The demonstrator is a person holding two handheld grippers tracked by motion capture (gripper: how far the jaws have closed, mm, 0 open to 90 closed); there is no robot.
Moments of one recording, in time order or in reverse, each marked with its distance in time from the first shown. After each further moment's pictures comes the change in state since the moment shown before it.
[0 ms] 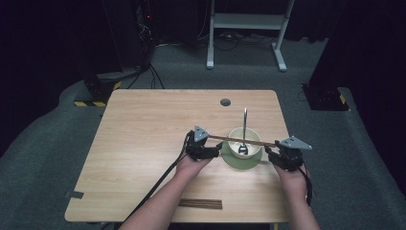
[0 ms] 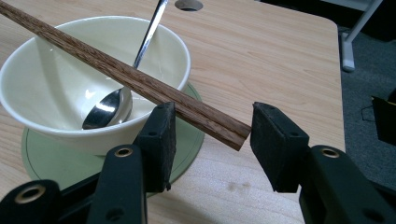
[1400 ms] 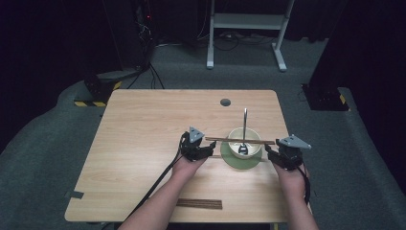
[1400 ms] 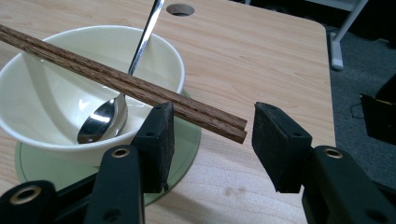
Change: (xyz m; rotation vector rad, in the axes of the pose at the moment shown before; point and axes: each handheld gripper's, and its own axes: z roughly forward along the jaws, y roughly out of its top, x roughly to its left) left arm 0.012 -0.007 -0.007 0.011 0.048 -0.030; right arm 0.004 0.006 -0.002 -0.006 -0.042 0.020
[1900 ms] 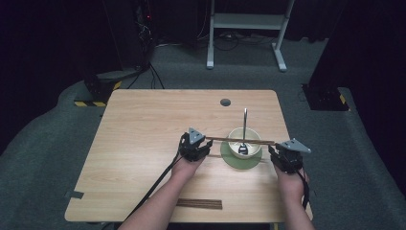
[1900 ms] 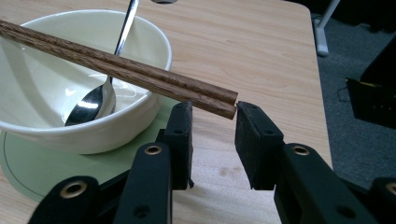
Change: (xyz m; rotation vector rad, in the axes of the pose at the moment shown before) left arm -0.002 -0.004 0.000 -0.001 0.016 0.023; right arm 0.003 -0.011 -0.001 0.028 -0.055 0.048
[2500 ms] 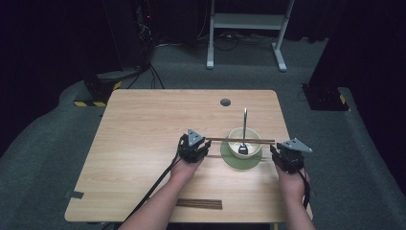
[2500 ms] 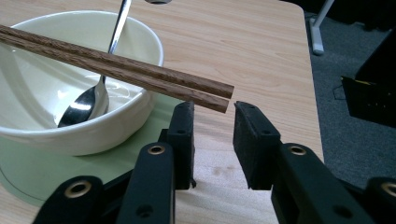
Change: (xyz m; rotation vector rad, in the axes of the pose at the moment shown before) left arm 0.000 -0.003 -0.007 -0.009 0.008 -0.001; right arm -0.003 0.001 -0.002 0.000 -0.018 0.007
